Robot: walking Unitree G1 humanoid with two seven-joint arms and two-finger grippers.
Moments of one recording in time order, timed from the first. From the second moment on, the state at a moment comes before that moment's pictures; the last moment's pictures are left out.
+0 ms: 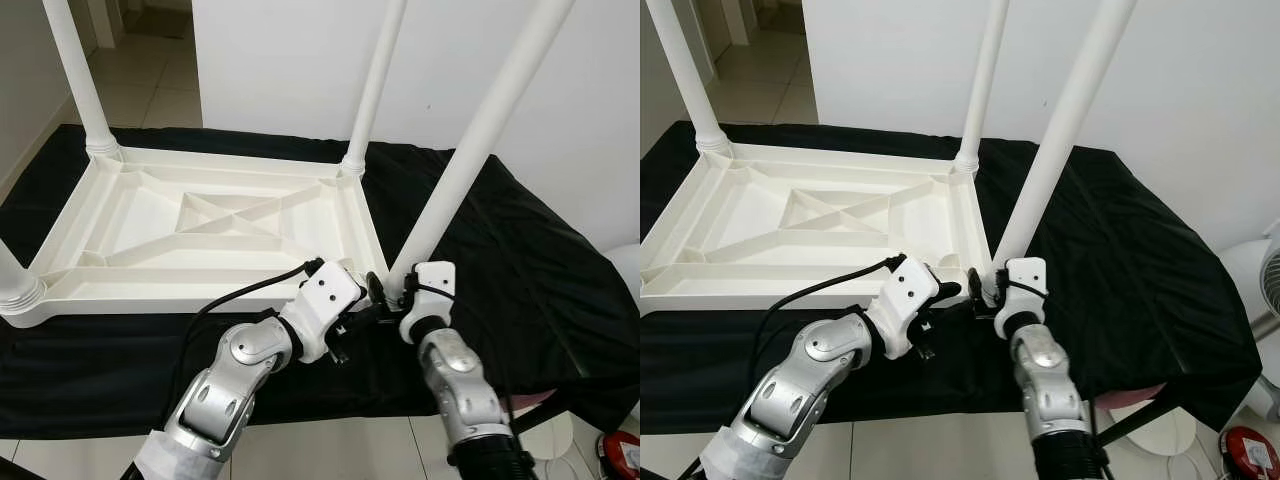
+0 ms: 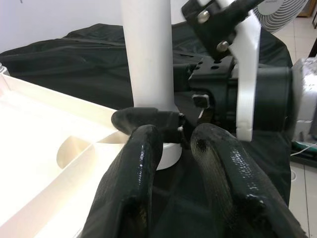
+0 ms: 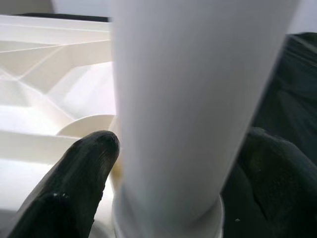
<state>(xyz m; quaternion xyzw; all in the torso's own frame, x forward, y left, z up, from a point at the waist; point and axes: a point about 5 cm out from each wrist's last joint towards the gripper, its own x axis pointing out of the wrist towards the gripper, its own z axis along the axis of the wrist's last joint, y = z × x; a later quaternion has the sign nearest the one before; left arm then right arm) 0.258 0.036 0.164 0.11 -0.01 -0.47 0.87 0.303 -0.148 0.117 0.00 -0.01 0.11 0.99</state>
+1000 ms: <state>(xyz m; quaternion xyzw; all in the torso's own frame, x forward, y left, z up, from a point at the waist) 0.248 0.040 0.164 0.11 0.00 -0.49 0.86 0.339 -0.159 0.121 -0.07 0.02 0.36 0.93</state>
